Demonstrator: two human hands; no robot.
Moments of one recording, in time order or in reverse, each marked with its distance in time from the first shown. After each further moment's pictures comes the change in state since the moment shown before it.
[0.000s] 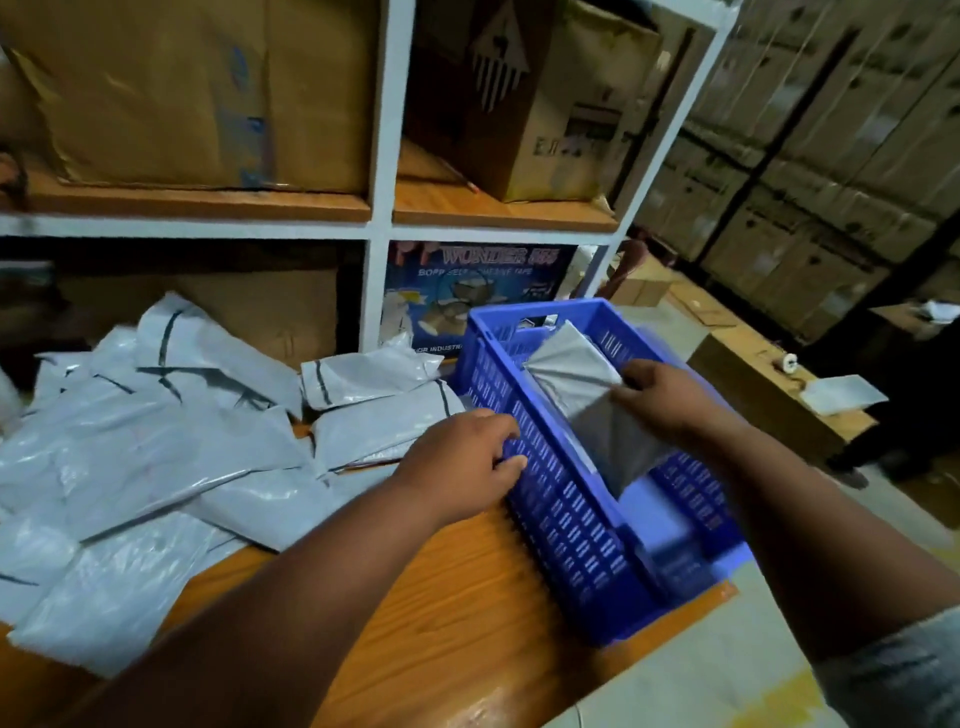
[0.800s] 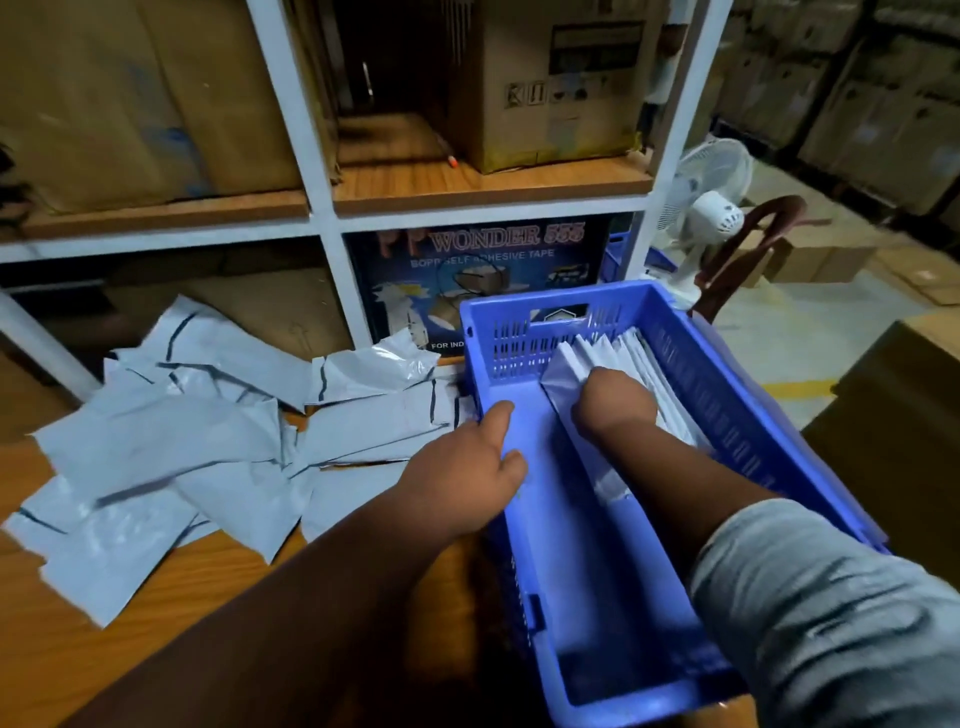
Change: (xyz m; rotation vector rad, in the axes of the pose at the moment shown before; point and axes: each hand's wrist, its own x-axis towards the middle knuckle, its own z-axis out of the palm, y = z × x) left_hand 0.087 0.055 0.088 0.212 -0.135 -0.505; right_hand 0.168 0.079 0.120 -0.210 -0.087 -0.037
